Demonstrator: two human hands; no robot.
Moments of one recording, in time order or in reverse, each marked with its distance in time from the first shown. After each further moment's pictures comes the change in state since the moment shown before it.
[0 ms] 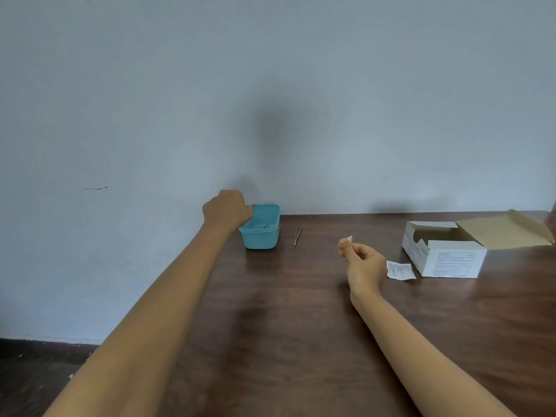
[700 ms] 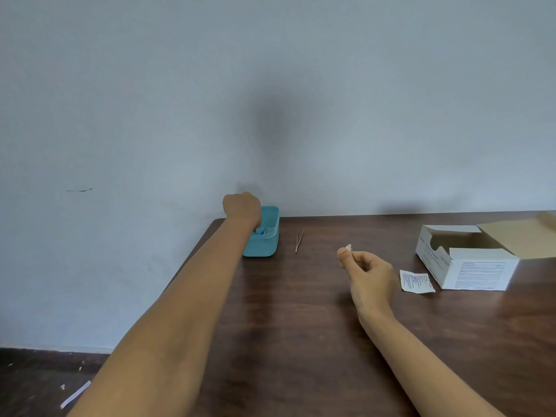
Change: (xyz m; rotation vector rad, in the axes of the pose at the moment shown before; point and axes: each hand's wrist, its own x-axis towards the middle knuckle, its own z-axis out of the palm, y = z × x) left_hand 0.061 0.031 0.047 0.498 -0.156 0.118; right_hand 0.003 0.006 0.007 -0.168 -0.015 -0.086
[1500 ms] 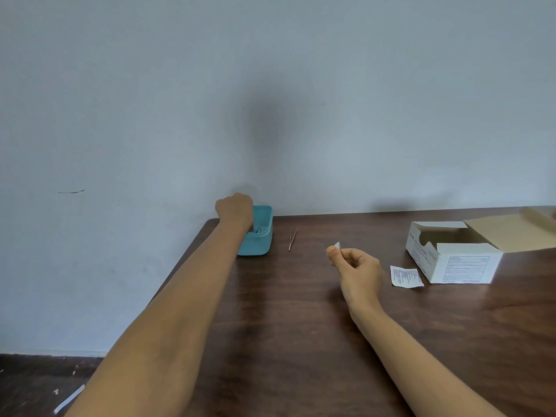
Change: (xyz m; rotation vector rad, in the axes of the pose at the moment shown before) left_hand -0.002 0.001 0.006 -0.127 0.068 -0.032; right_hand 0.000 0.002 0.000 -0.037 -0.031 0.038
